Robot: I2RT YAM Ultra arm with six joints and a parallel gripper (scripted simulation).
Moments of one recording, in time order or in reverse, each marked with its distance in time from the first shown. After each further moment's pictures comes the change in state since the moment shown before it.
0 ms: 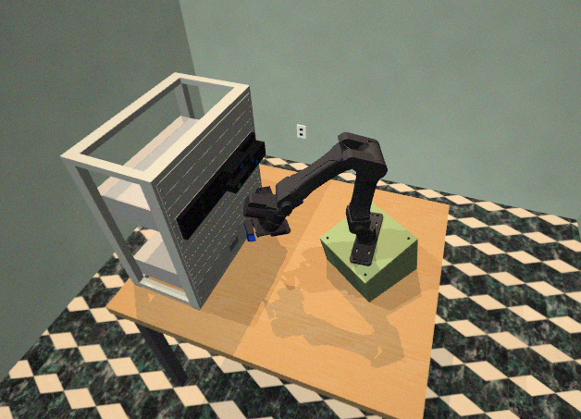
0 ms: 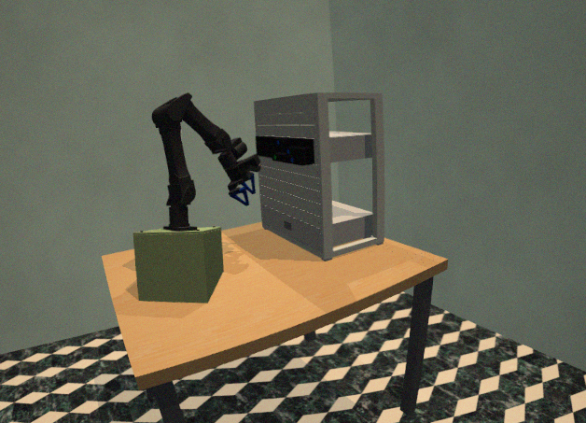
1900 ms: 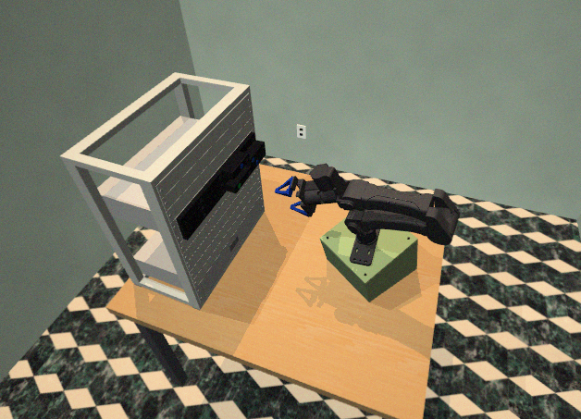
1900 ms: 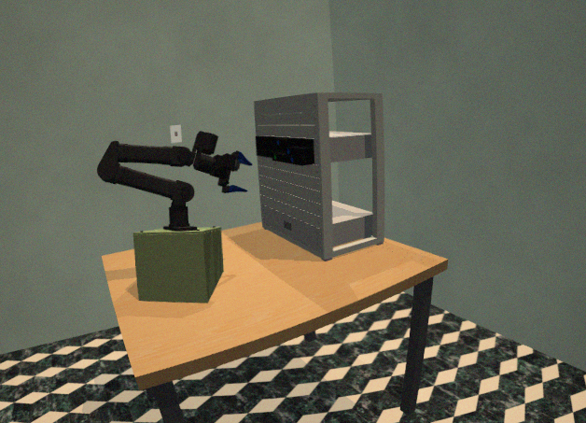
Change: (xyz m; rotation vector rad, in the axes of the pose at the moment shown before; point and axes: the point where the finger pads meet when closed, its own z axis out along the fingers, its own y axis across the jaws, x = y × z) arm -0.072 -0.078 -0.100 -0.650 -0.293 0.537
